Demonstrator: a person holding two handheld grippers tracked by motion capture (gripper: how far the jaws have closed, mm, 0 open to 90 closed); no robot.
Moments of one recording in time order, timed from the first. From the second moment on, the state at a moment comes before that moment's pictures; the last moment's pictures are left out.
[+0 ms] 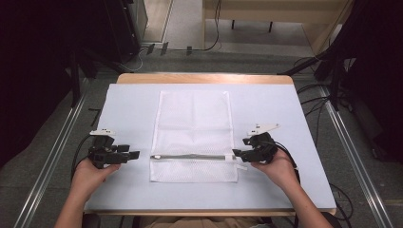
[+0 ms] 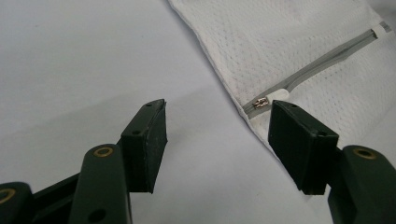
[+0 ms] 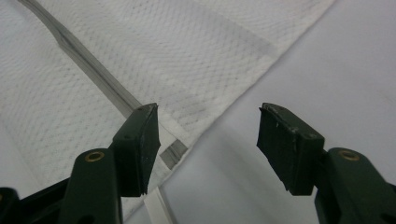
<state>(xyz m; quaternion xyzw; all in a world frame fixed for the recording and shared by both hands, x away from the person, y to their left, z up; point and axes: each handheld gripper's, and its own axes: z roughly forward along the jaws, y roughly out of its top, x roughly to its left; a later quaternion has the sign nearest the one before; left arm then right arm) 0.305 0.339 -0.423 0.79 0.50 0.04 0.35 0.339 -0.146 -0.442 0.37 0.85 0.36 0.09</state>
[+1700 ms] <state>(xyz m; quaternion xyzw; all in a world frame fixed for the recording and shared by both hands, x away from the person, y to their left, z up) 0.306 0.335 -0.424 0.80 0.49 0.03 0.36 0.340 -0.041 -0.421 0.27 0.88 0.39 0.04</state>
